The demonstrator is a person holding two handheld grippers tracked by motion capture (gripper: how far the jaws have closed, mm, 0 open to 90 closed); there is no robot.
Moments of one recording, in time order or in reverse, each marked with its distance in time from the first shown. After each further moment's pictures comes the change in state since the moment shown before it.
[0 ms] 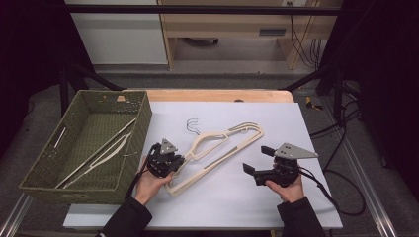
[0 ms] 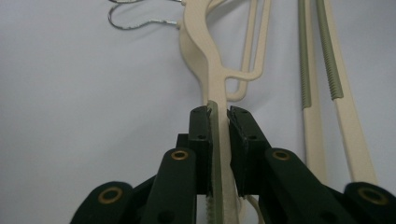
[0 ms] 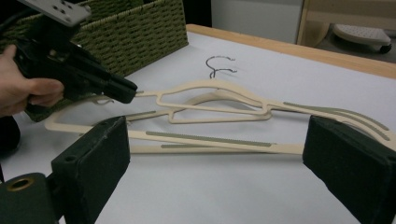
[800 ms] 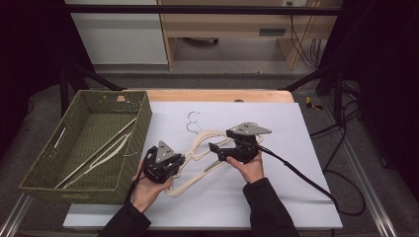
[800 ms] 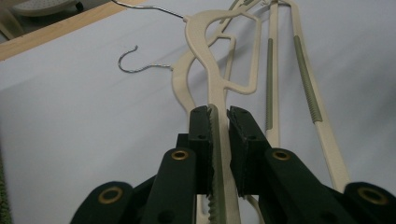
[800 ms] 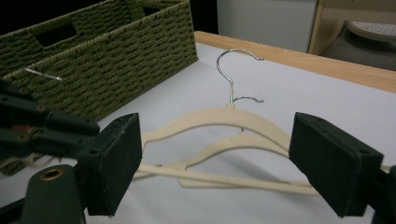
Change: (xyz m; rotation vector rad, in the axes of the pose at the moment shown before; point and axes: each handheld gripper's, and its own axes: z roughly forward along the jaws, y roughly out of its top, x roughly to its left) left arm -0.022 0.006 -0.035 -0.108 0.027 0.035; right arm 0.020 0.039 0.104 0.017 0.016 0.022
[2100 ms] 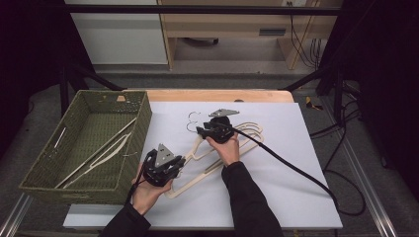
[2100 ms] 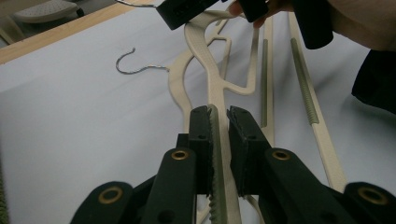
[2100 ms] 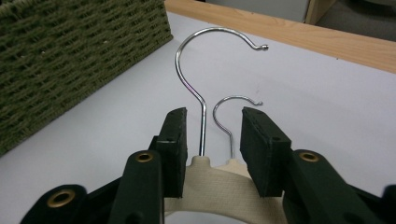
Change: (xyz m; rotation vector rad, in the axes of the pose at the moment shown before) left arm -0.004 -0.005 -0.003 -0.019 -0.002 0.012; right arm -0.019 0.012 0.102 0.142 -0.055 0.030
